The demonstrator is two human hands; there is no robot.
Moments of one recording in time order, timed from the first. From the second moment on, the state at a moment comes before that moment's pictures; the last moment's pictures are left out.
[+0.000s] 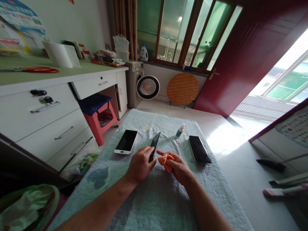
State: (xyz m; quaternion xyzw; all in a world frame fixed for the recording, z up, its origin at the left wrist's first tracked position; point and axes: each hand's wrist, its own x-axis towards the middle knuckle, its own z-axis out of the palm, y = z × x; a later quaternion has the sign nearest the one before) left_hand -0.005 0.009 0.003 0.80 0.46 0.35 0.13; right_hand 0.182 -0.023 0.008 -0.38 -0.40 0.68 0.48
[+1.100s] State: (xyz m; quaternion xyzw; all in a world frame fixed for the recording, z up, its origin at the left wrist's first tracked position) left_hand -0.011 0.023 0.000 0.55 0.46 0.46 0.52; right_hand 0.190 -0.019 0.002 -0.46 -0.36 0.64 0.50
